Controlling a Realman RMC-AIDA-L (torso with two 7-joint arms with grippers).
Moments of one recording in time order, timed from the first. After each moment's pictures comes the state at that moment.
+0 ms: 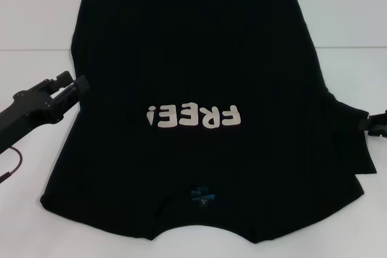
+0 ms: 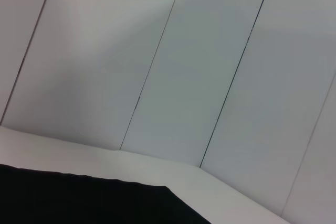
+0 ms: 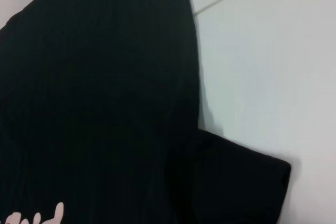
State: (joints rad) left arm -0.40 -2.10 0.46 0.50 1.63 1.40 -1.25; right arm 0.64 1.93 -0.49 -0.52 -2.42 -1.11 2.38
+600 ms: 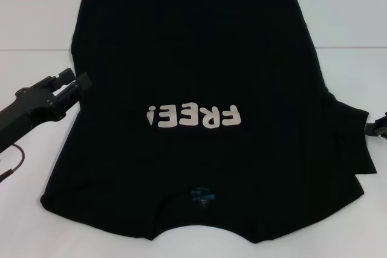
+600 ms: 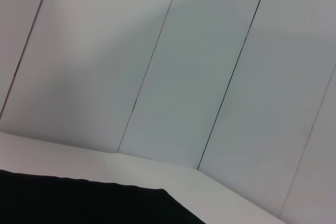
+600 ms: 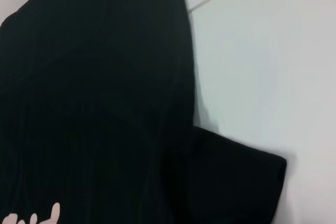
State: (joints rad) left arm -0.41 -2.10 0.46 0.50 1.63 1.40 -1.24; right arm 0.64 1.93 -0.48 -0.51 -2.42 -1.09 2.38
